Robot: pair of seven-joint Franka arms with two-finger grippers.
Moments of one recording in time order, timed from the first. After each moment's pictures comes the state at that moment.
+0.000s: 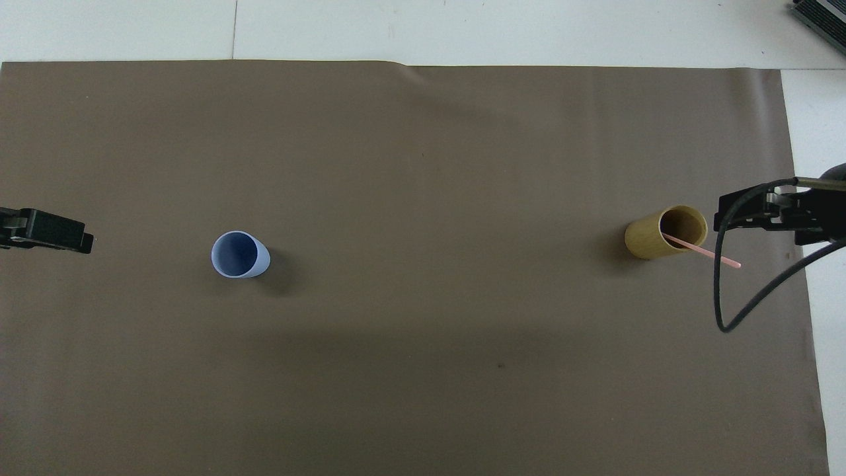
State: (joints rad) left arm -0.05 -0.06 0.00 -1.57 -0.04 1.47 0.08; right arm 0.00 -0.03 0.04 -1.54 -0.01 1.51 0.22
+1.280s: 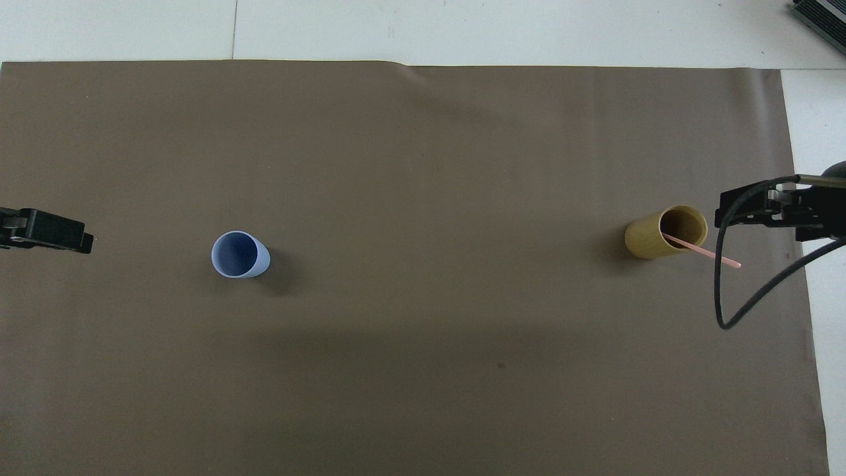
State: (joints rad) left arm -0.05 -0.06 0.00 -1.57 -0.04 1.47 0.08; right arm 0.00 -0.03 0.04 -1.54 -0.01 1.57 0.18
